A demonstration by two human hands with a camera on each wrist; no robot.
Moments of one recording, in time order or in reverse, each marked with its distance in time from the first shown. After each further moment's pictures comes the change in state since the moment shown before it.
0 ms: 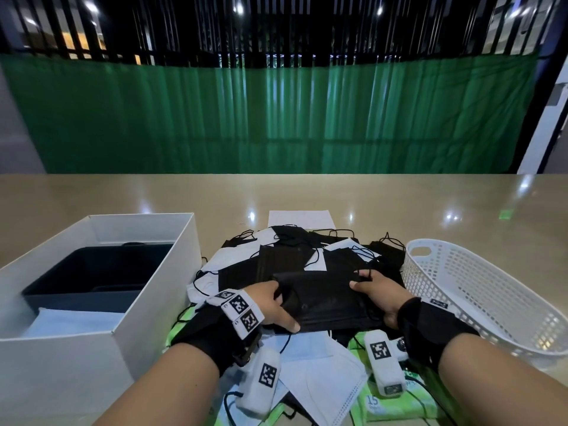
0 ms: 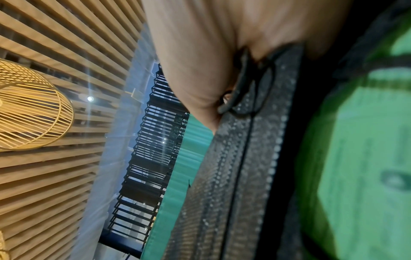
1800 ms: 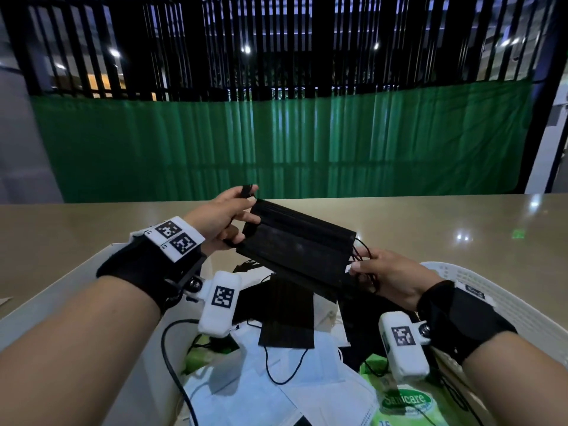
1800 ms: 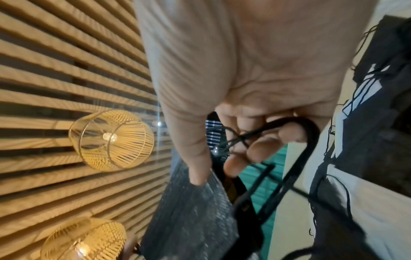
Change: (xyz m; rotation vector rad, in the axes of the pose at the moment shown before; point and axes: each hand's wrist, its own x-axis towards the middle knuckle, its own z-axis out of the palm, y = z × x) left_hand -0.071 0.028 -0.142 -0.885 0.344 0.295; right_hand -0.034 -0.077 0.007 -0.037 -0.352 -0.232
